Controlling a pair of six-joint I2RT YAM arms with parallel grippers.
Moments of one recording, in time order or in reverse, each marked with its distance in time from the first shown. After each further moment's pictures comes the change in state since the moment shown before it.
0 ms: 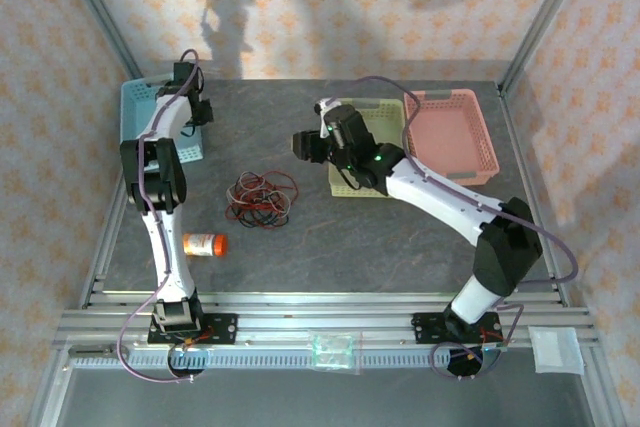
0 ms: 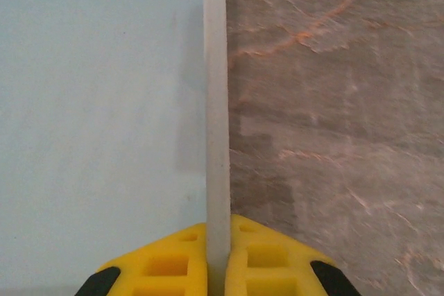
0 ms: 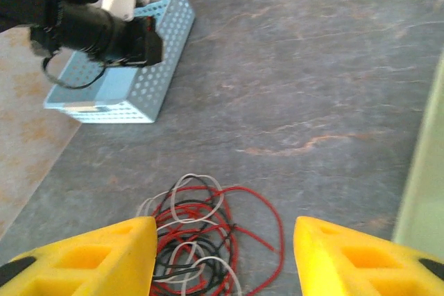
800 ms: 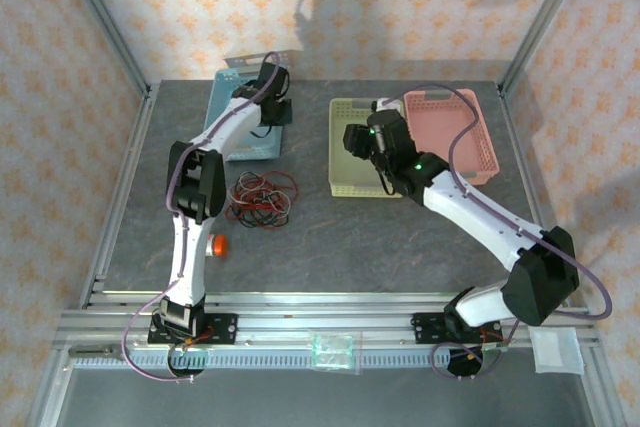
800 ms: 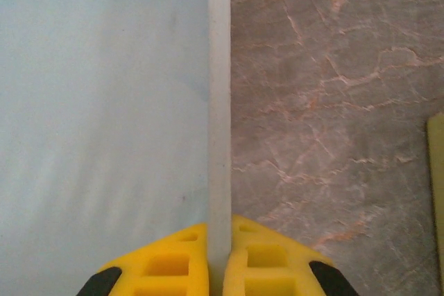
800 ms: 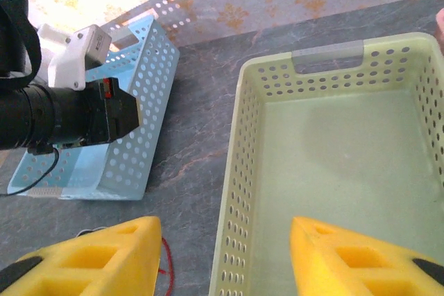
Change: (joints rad) left arm -0.402 -0.023 0.045 -0.007 0.050 -0.230; right arm -0.133 -0.214 -0.191 -0.033 0.210 0.083
